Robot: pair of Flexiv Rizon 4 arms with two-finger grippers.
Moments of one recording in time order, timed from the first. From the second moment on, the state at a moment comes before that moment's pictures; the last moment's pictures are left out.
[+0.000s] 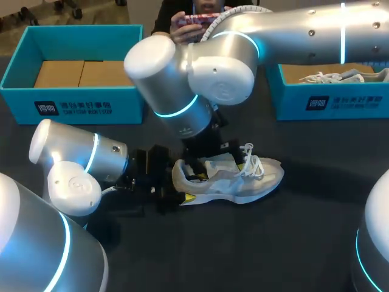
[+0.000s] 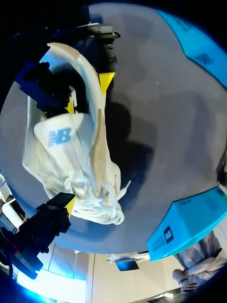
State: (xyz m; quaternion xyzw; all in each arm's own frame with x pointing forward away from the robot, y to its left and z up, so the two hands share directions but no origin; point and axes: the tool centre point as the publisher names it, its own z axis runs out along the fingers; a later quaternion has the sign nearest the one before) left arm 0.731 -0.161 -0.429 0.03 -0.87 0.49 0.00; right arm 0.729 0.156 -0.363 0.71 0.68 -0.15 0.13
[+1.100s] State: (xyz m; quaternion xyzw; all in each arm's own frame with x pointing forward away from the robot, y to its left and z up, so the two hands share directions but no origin) left arm 0.732 -0.161 -0.429 0.03 -0.87 0.49 0.00; right arm 0.742 0.110 -0.317 0.72 0.66 -0.15 0.16
